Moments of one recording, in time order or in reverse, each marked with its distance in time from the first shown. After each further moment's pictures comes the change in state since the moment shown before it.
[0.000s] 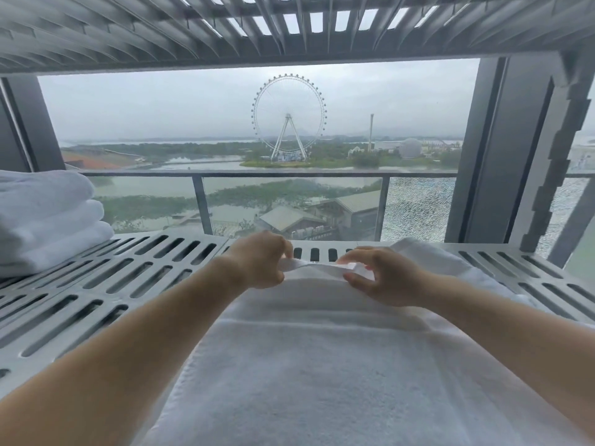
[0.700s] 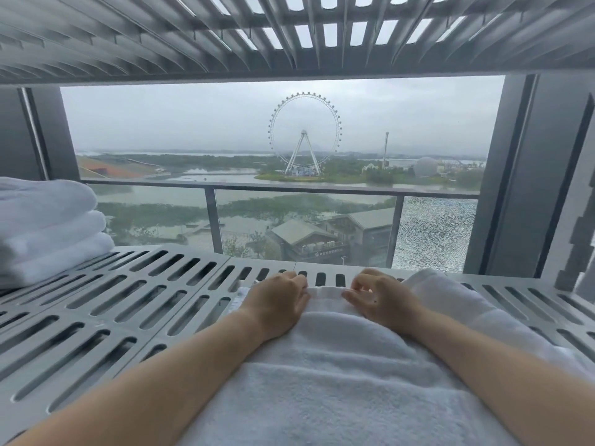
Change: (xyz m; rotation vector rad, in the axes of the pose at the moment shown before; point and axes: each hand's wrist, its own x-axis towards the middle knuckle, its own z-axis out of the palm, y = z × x) left_hand 0.036 0.005 0.065 -0.188 0.189 -0.015; right_hand 0.040 0.041 0.037 0.100 0.076 0.082
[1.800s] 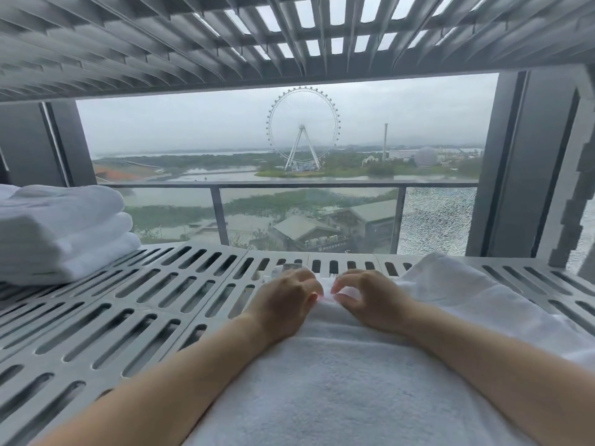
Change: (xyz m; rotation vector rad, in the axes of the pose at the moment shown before) left_hand -0.048 -0.007 -0.015 0.014 0.114 0.216; right_hand -0.023 -0.064 0.006 -0.014 -0.032 -0.064
